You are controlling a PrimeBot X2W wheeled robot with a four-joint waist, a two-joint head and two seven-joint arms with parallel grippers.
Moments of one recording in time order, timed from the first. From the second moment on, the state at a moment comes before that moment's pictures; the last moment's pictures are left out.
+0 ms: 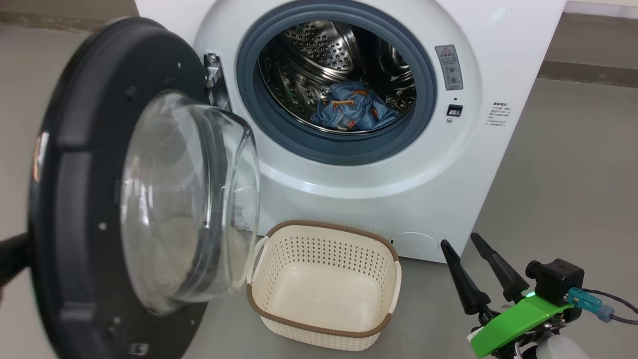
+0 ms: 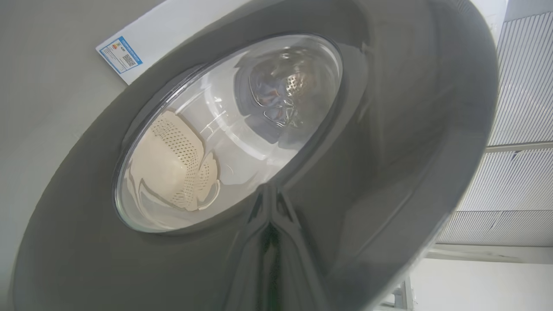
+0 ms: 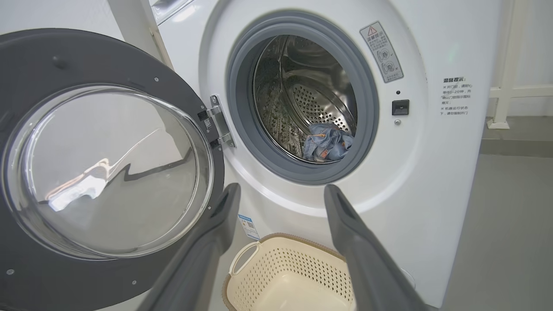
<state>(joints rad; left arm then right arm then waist) -0.38 0.38 0.35 0.16 -1.34 0.24 1.11 -0.17 -0.25 0.28 0.28 0.56 0.13 -0.25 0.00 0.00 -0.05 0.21</state>
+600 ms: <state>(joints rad) -0.31 0.22 0.23 -0.11 -1.34 0.33 1.09 -0.16 -0.24 0.26 0.27 0.56 0.13 -0.25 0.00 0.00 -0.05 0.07</state>
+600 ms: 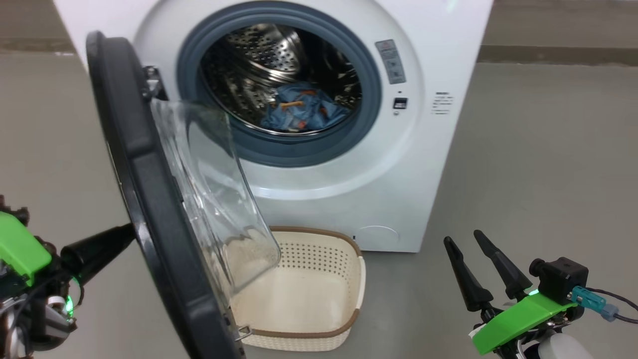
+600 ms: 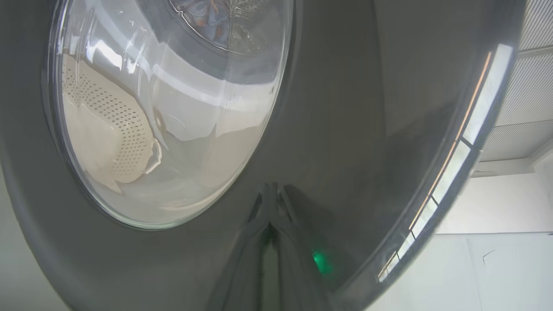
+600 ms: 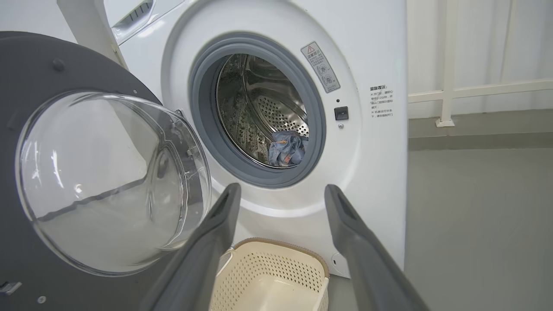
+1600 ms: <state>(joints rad) -0.41 0.10 0.22 -0.03 -1.32 0.29 0.93 -0.17 -0.25 0.25 0.27 0.55 0.13 -0.25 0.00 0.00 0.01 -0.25</state>
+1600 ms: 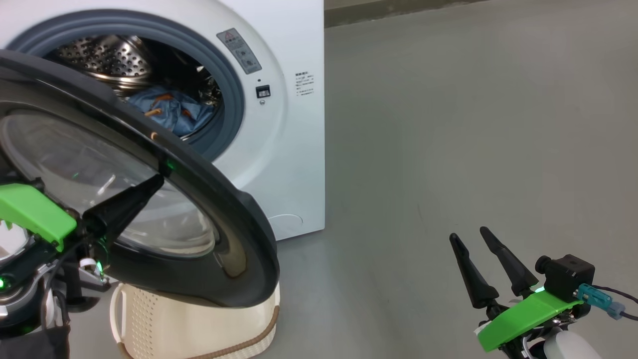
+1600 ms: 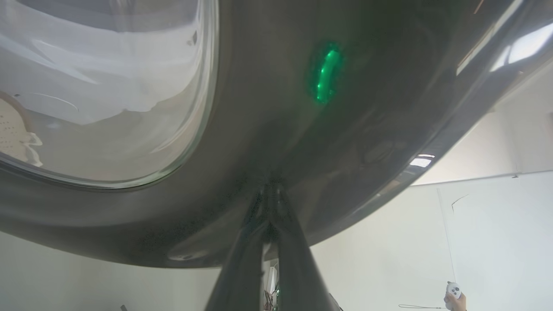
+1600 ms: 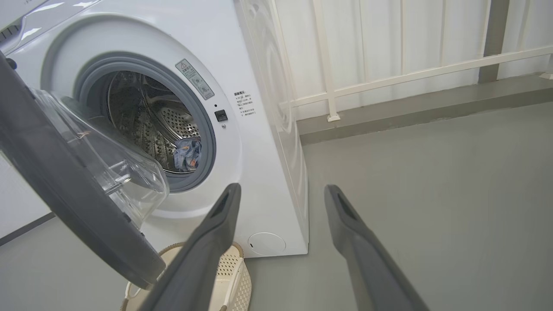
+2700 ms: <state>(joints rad) -0.33 0.12 0.20 -0.09 -1.16 0.08 0.75 -0.17 -0.25 0.24 0.27 0.55 0.13 -0.25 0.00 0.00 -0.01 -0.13</state>
